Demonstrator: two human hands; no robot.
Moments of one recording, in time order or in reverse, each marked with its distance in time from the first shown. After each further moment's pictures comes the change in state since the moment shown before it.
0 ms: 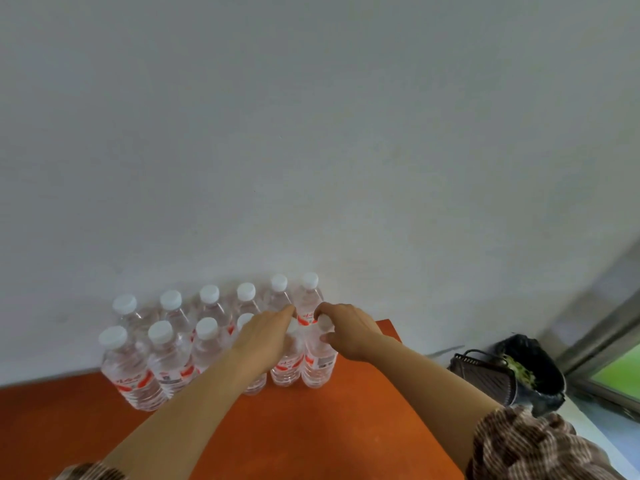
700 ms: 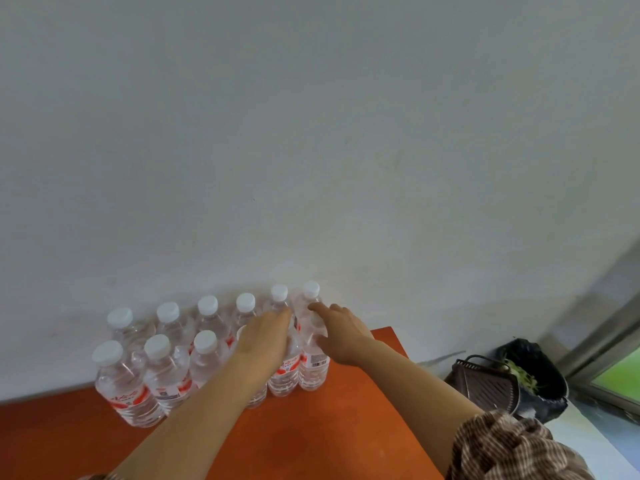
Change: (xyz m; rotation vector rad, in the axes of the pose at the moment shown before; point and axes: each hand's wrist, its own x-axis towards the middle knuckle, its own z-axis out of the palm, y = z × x) left_hand 0.021 -0.006 0.006 0.064 0.082 -0.045; right_hand 0.019 -0.007 0.008 0.052 0.013 0.043
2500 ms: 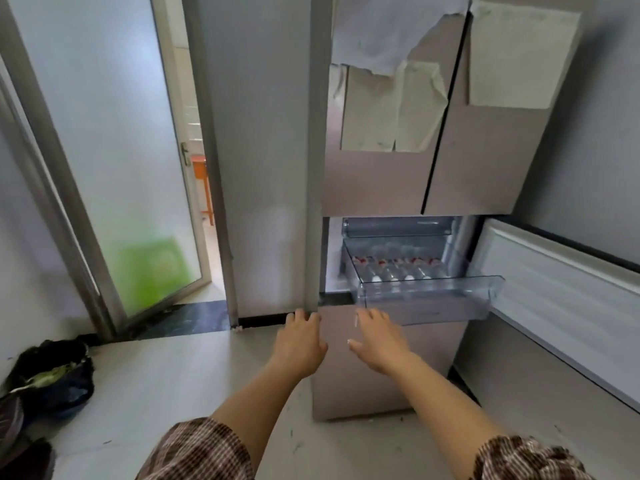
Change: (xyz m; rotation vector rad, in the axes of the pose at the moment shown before) left_hand -0.687 0.829 0.169 -0.125 -0.385 1.350; right_hand -1.107 0.295 0.021 0.062 0.573 1.552
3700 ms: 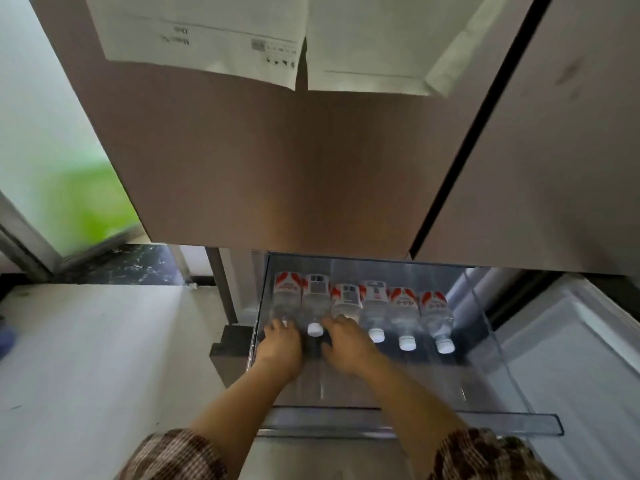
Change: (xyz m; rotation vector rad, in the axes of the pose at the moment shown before) left_hand 0.410 0.108 0.203 0.027 -0.409 -0.355; right_hand 0.405 0.249 0.053 0.069 -0.396 -0.164
